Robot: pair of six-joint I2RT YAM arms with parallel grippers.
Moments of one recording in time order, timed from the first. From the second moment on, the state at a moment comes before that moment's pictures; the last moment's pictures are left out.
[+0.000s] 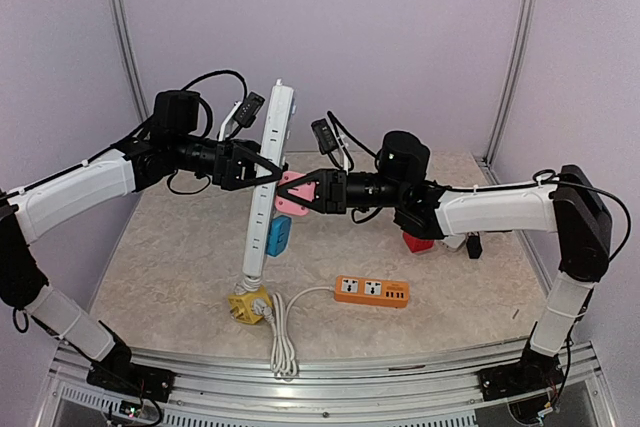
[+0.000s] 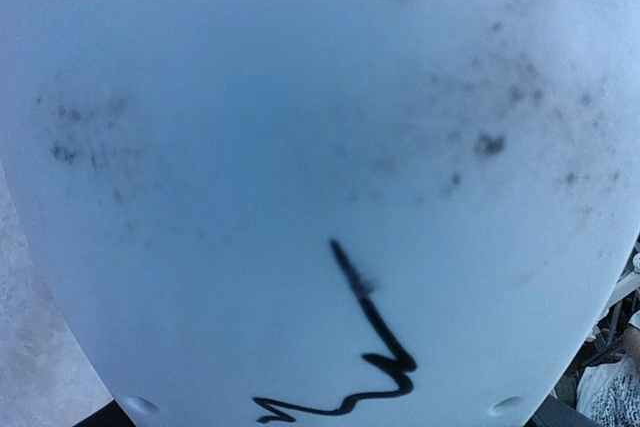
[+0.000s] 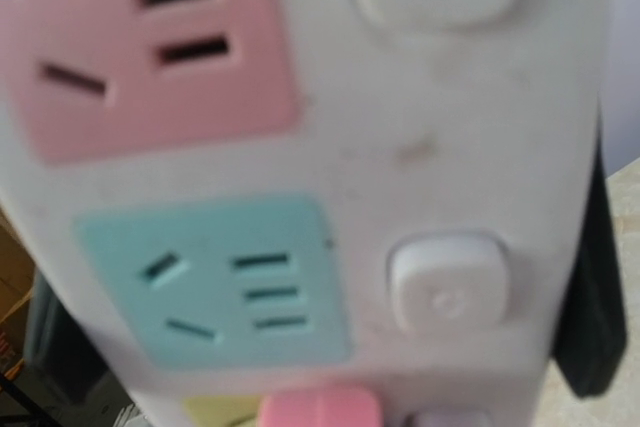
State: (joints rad) left arm -0.52 1.47 1.26 -0.13 1.11 -0.17; right arm 0.87 1.79 1.20 0.72 -0.78 0.70
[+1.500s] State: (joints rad) left arm -0.52 1.47 1.26 -0.21 1.05 -0.12; right arm 0.90 1.76 1.21 0.57 -0.66 0.58
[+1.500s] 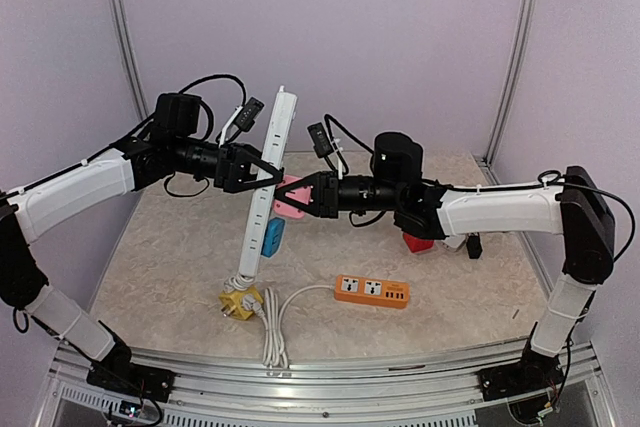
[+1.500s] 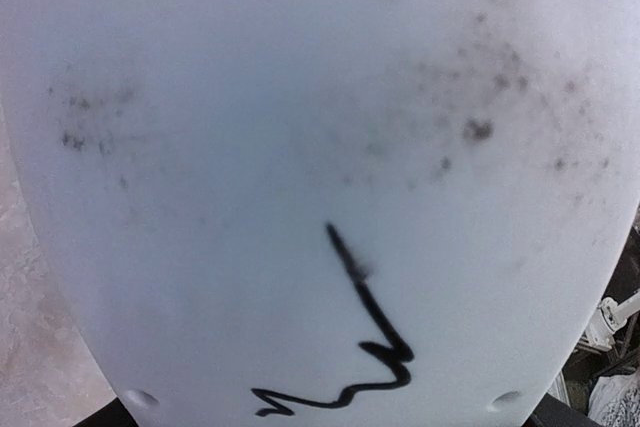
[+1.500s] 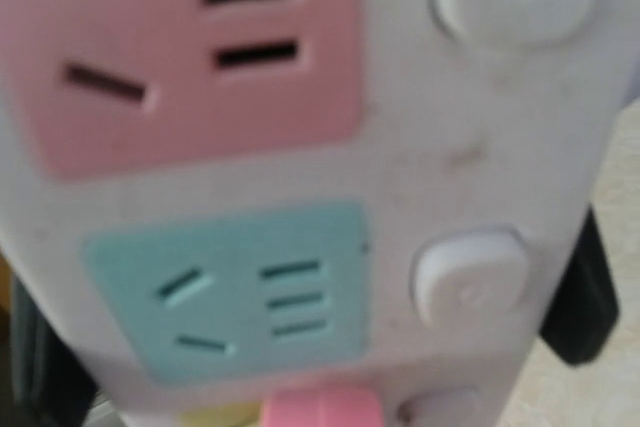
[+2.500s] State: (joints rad) left arm -0.52 1.47 1.27 -0.22 1.17 -0.09; right arm 0.90 1.77 1.18 0.73 -0.80 0.66
